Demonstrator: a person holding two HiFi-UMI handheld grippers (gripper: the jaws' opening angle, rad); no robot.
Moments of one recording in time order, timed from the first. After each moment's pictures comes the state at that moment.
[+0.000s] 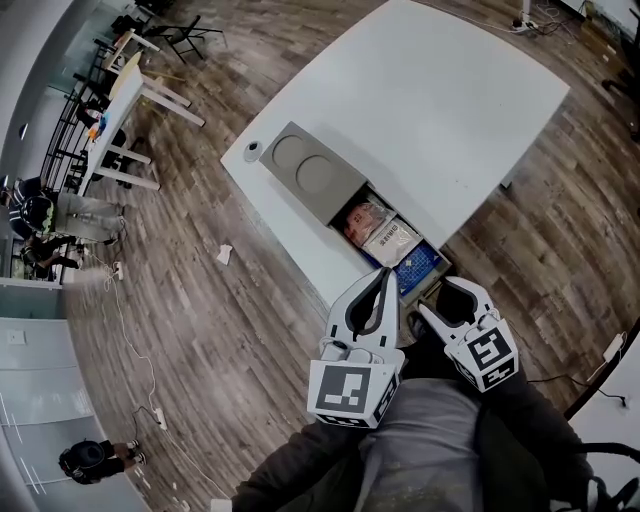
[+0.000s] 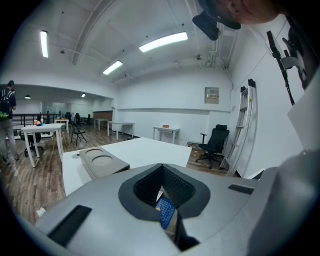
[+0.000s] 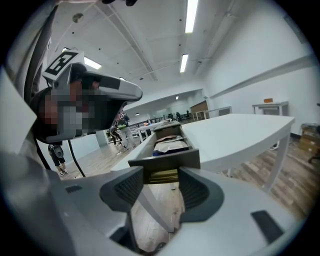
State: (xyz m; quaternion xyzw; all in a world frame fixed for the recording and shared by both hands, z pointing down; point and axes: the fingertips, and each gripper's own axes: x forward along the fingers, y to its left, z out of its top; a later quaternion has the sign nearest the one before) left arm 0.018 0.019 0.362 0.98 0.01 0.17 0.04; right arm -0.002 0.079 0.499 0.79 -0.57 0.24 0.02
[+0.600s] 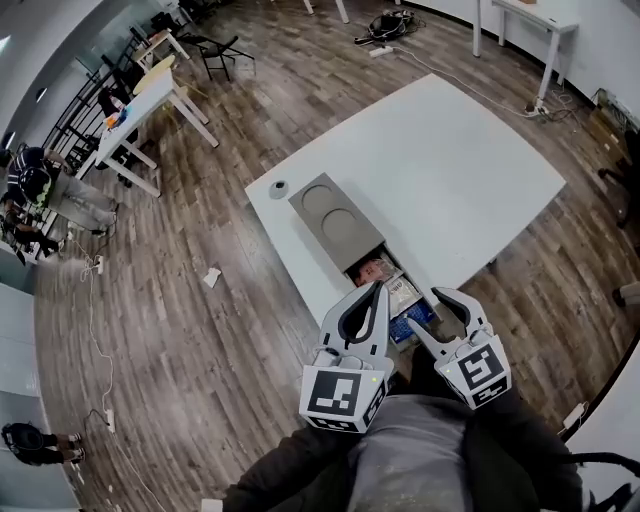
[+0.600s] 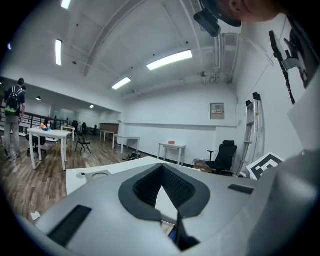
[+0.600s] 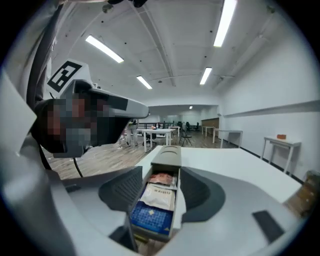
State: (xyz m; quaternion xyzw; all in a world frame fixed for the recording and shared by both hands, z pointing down) left arm 0.039 -0.020 0.292 0.99 -0.02 0.08 0.06; right arm 0.047 0.042 0.390 0.78 -0.60 0.14 0.11
